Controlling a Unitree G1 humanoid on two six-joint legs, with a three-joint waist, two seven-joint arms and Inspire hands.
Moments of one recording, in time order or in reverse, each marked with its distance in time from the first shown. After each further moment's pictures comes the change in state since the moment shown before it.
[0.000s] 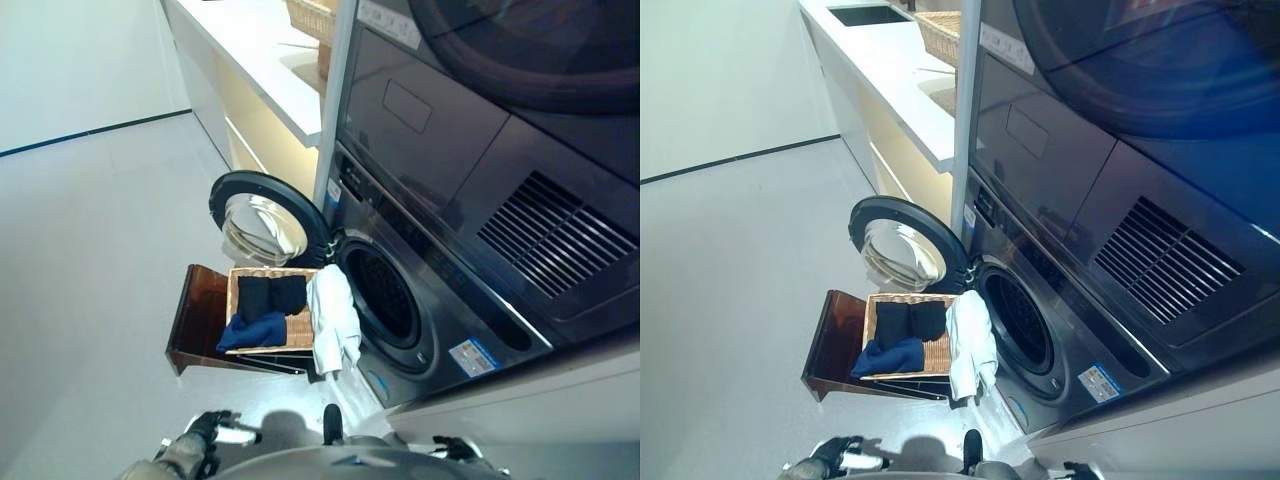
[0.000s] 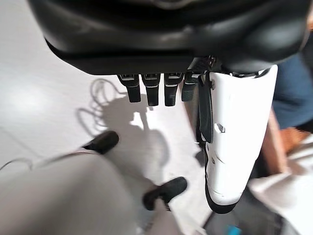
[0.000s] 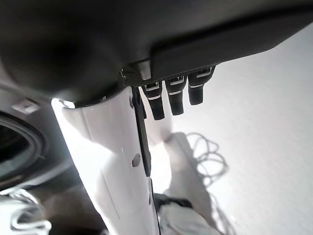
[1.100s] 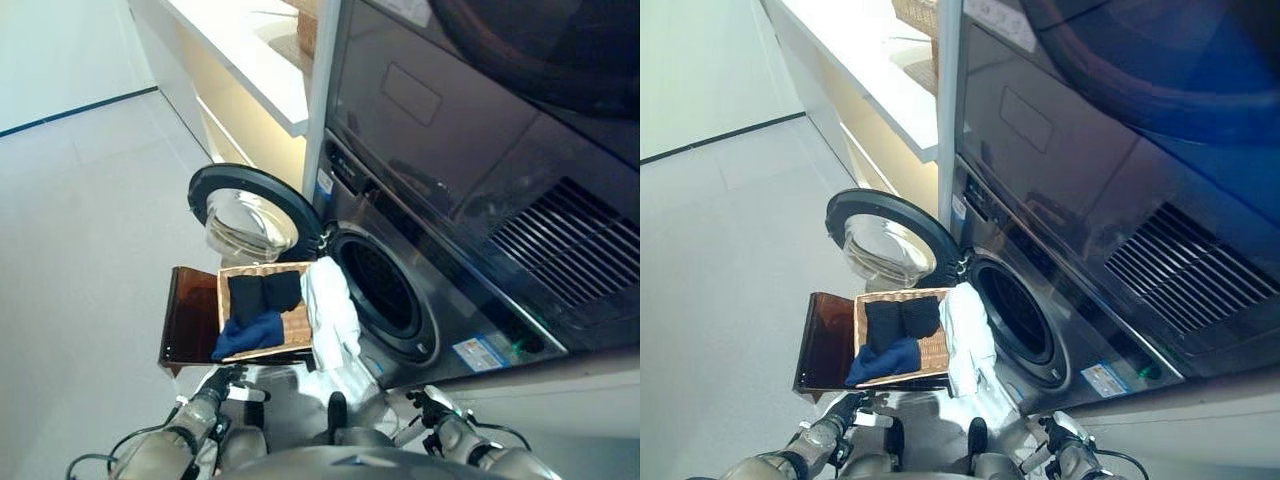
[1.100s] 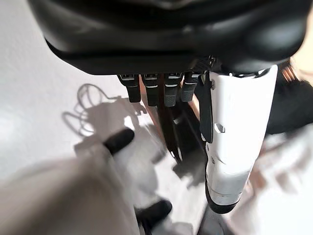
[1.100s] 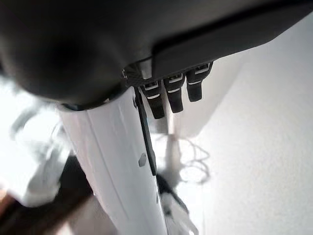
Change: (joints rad) left arm -0.084 0.025 -0.006 -0.029 0.011 -0.031 0.088; right arm -0.149 0.014 0.356 -0.069 -0.352 0.025 -0.069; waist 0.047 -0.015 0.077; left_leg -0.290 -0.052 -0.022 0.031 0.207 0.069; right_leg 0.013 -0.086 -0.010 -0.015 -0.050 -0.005
